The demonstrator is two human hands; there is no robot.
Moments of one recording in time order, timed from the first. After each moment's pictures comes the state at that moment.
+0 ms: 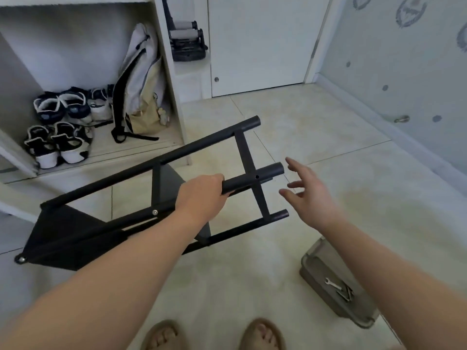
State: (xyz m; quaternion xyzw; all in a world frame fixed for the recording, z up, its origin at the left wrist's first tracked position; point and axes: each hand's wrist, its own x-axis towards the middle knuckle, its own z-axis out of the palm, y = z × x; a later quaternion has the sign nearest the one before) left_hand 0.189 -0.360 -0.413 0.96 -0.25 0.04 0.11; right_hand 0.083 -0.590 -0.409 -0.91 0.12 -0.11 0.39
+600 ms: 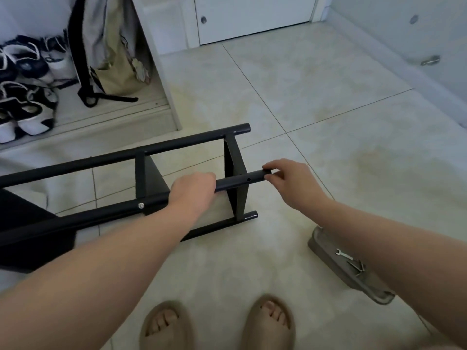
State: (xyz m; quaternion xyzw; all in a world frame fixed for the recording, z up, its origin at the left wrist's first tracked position) left_hand 0.217 -0.364 -0.517 0.96 -0.27 -0.08 -0.03; right_hand 0.130 -0.578 -0.498 -0.93 0.16 0.00 0.34
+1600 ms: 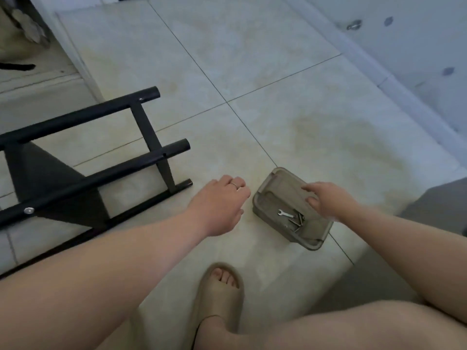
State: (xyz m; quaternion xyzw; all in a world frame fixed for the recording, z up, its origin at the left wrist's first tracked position) left_hand 0.097 -0.478 -0.554 0.80 -0.58 -0.11 0.05; right_hand -0.050 -0.738 -0.547 -0.92 0.27 0.27 0.09
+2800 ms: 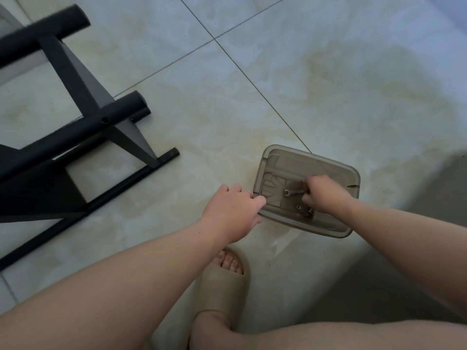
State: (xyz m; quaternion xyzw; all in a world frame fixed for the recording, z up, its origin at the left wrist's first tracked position) left_hand 0.048 -0.511 -0.648 0.77 -0.60 -0.21 -0.02; right_hand -0.072 -0.741 -0.693 -0.88 0.31 0.34 0.13
